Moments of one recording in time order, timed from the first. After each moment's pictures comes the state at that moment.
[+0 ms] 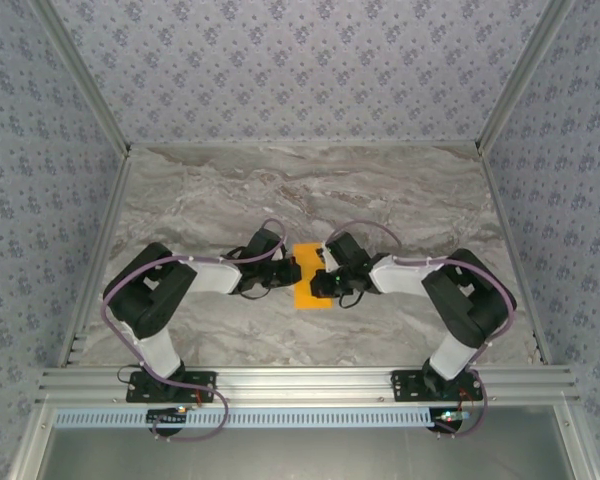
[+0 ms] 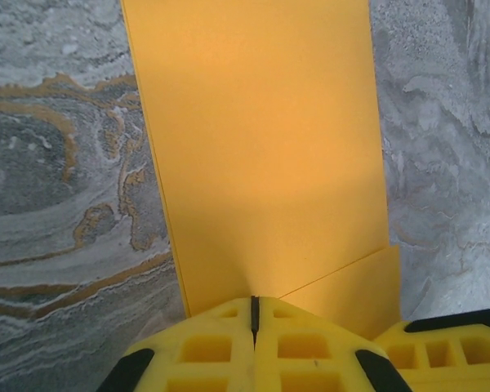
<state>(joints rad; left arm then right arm) -0.70 1.76 0.74 0.17 0.29 -0.78 0.69 1.65 0.73 -0.09 -0.38 0.56</state>
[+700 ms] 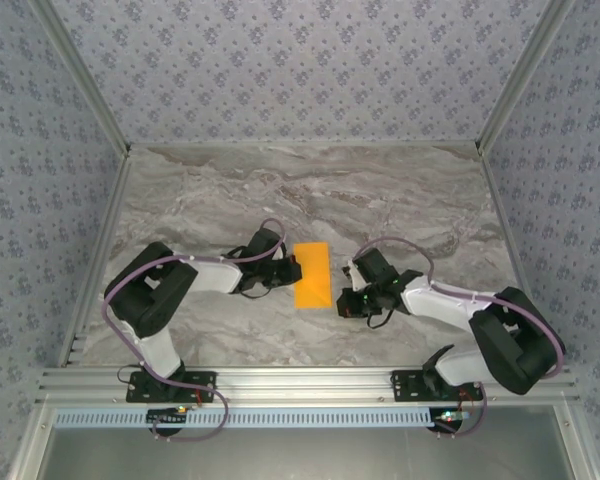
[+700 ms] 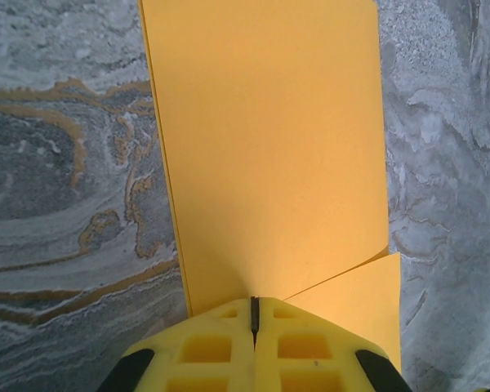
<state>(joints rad) -0.70 1.77 0.76 0.18 0.29 -0.81 0.64 1.35 0.55 -0.30 -0.38 0.53</state>
